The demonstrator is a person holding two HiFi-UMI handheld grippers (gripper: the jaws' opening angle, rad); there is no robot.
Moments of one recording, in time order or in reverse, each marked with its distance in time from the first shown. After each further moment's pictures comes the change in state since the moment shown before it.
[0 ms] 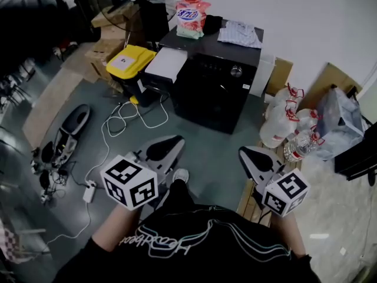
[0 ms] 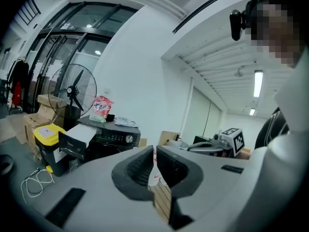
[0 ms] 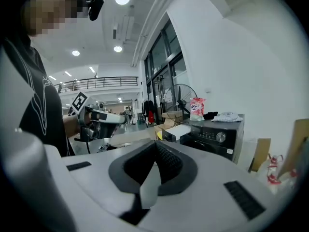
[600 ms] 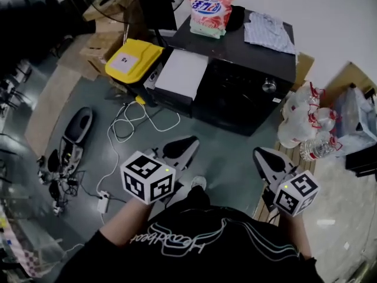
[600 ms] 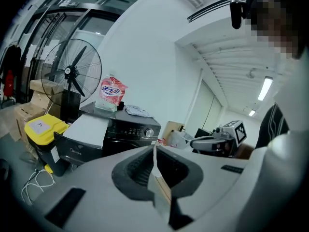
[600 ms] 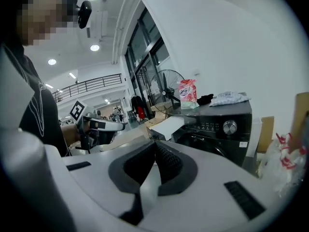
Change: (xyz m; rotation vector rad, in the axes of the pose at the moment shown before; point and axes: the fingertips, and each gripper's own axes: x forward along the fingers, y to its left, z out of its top) left arm 0.106 0.211 0.010 -0.063 0.170 -0.049; right arm 0.193 -0.104 0.003 0.207 0.089 -0.079
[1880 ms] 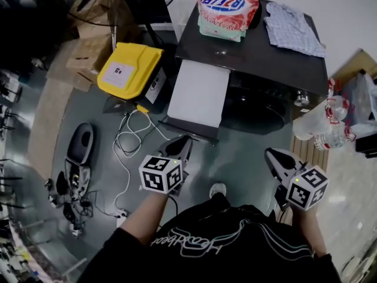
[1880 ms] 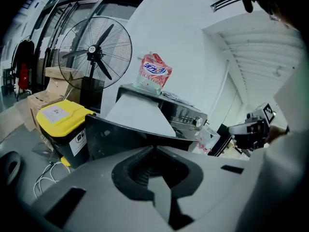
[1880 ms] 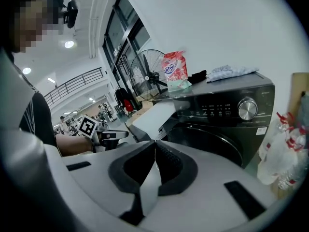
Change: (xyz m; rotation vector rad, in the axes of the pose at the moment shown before) left arm 0.073 0.269 -0.050 -0.105 0.119 0.170; right arm 0.171 -0.066 -0.012 0.176 0.147 -0.110
